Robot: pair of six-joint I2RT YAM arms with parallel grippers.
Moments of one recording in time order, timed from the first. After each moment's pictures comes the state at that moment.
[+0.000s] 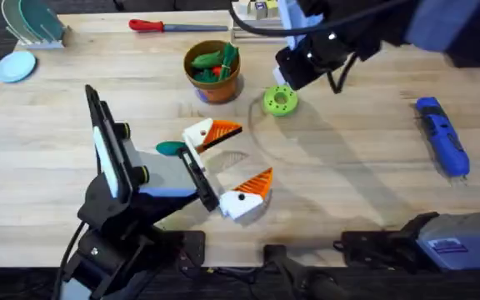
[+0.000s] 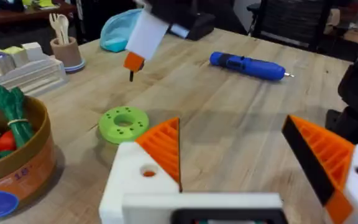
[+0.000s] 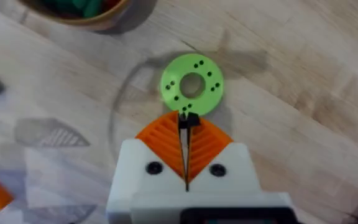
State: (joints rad) left arm -0.47 0.01 0.01 -0.05 0.57 -0.07; right arm 0.60 1.61 1.39 -0.90 0.12 0.05
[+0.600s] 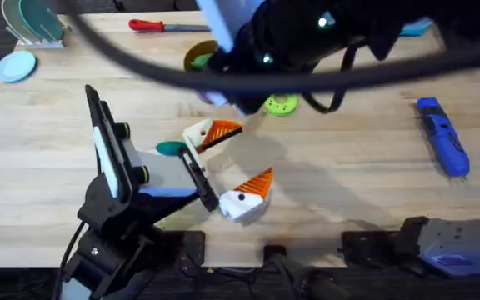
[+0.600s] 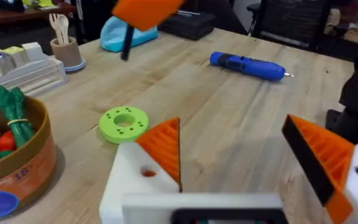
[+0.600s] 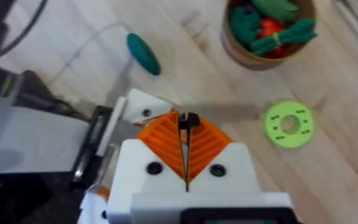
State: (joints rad) left arm -0.47 0.01 0.01 -0.05 0.57 -0.07; right arm 0.98 1.58 1.75 -1.13 0.07 0.06
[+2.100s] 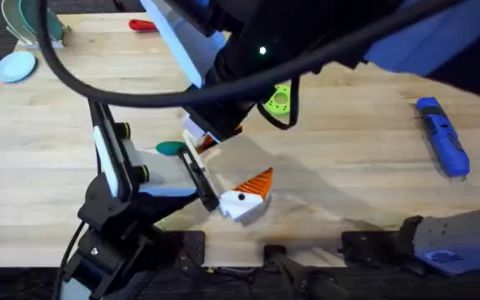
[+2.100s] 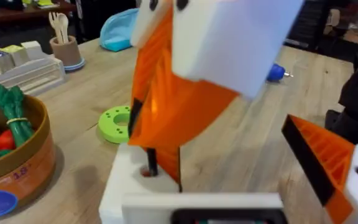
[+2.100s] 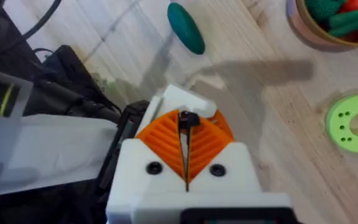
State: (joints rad) left arm -0.47 0.01 0.01 -0.05 0.57 -0.07; right arm 1.00 1.71 1.75 -1.15 -0.13 0.12
